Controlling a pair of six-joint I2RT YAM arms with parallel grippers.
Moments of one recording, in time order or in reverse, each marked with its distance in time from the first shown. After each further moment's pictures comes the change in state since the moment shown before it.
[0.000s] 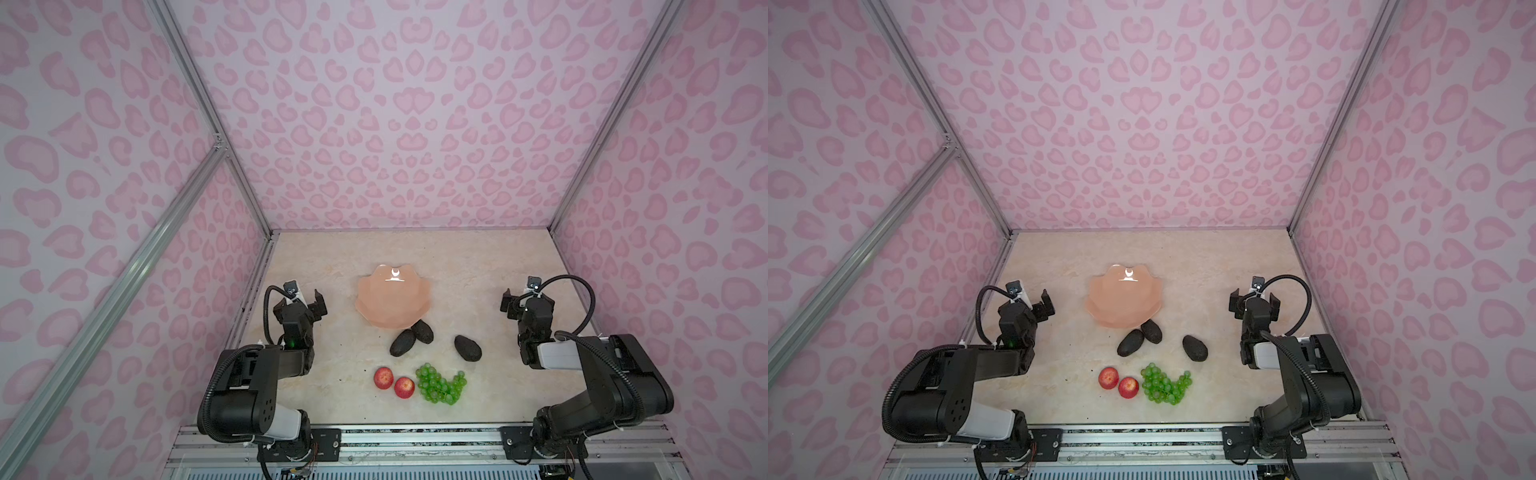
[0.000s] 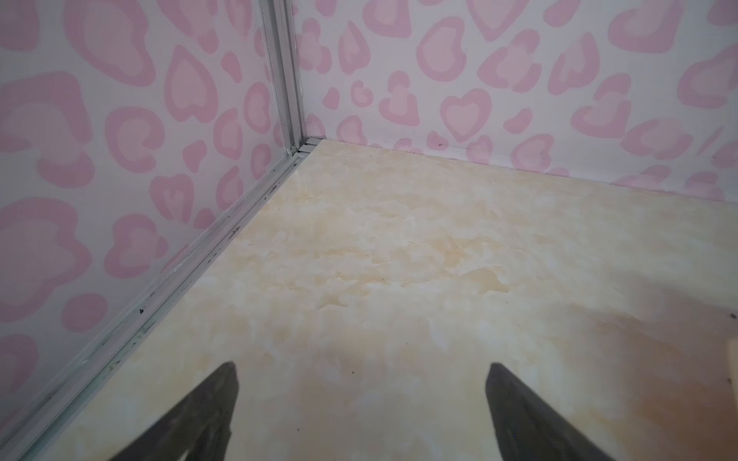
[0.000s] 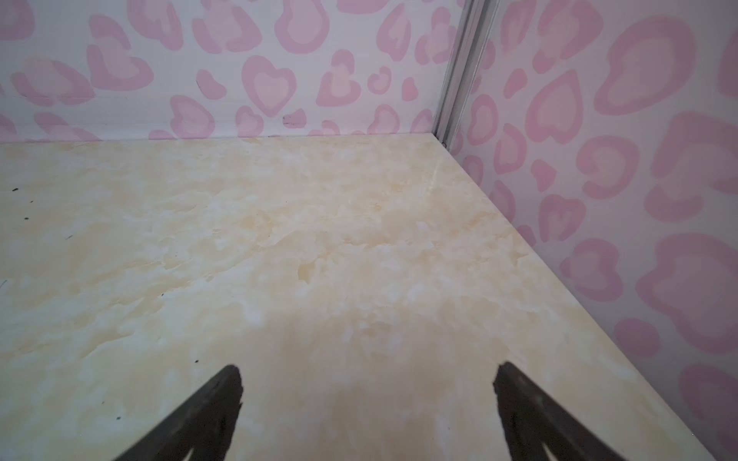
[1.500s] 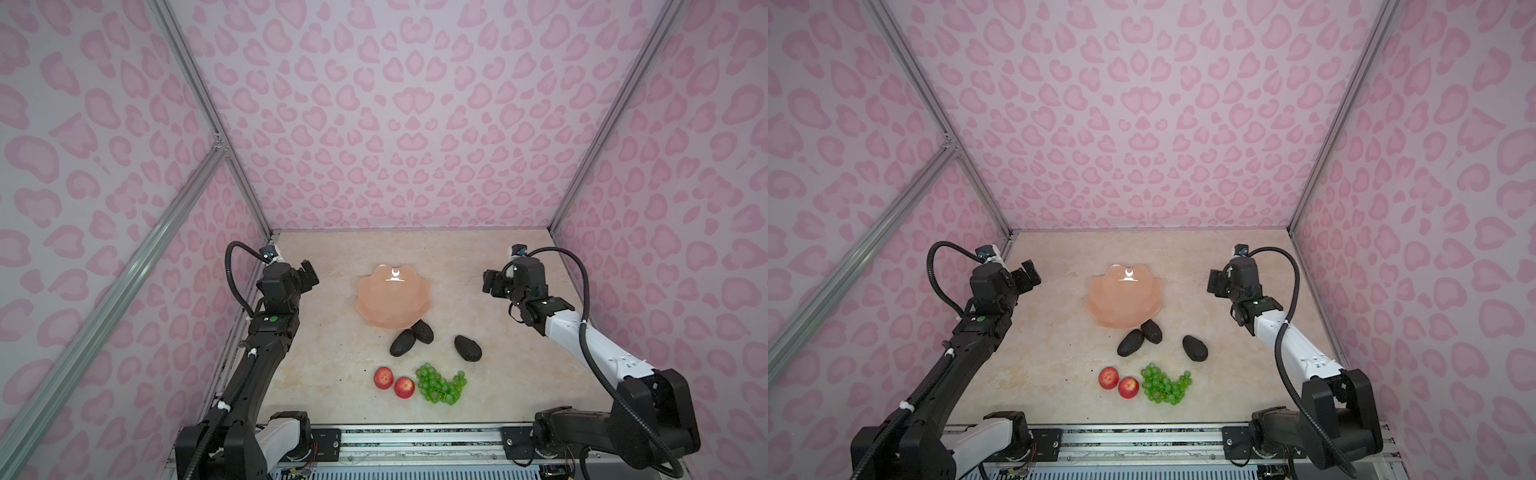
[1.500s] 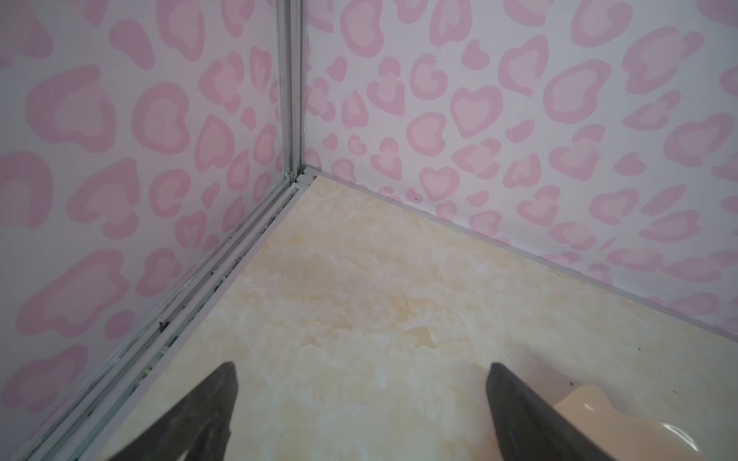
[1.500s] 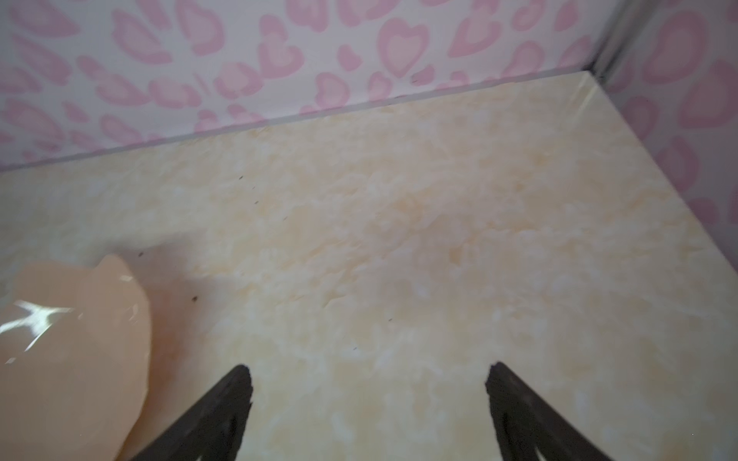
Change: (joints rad) left arm 0.008 -0.391 0.460 -0.929 0.038 -0.204; right arm 0.248 -0.240 0.521 -1.077 -0.191 0.256
